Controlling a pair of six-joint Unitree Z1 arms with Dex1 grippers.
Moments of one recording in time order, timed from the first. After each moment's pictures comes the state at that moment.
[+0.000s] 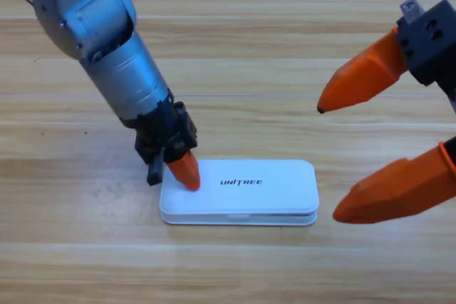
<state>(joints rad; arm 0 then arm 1) -0.65 2.07 -1.39 0.70 -0.32 0.73 1.01 1.47 -1.44 0.82 0.38 -0.36</state>
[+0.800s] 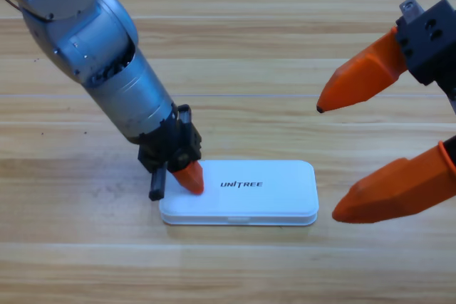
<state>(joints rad) -0.73 2.01 -1.26 0.54 -0.22 0.74 1.01 1.47 -1.44 0.82 0.38 -0.36</state>
